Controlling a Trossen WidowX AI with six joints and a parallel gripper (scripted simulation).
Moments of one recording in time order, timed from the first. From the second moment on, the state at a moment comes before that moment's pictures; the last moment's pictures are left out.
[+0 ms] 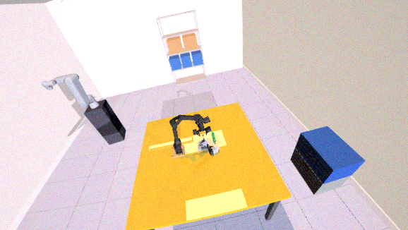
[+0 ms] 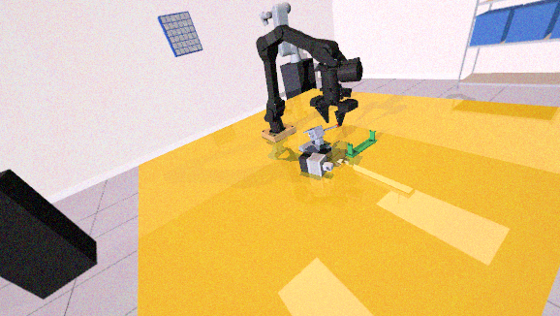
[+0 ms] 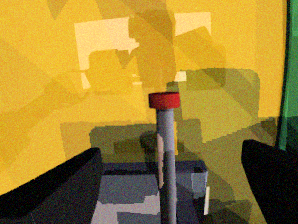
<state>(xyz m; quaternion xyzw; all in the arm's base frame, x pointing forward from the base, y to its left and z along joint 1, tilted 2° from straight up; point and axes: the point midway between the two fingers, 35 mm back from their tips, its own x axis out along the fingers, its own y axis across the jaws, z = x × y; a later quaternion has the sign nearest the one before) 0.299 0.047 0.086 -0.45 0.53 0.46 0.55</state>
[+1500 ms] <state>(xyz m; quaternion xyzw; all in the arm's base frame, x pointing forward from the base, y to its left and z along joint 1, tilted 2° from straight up) 0.297 0.046 0.049 -0.45 0.53 0.46 0.55</state>
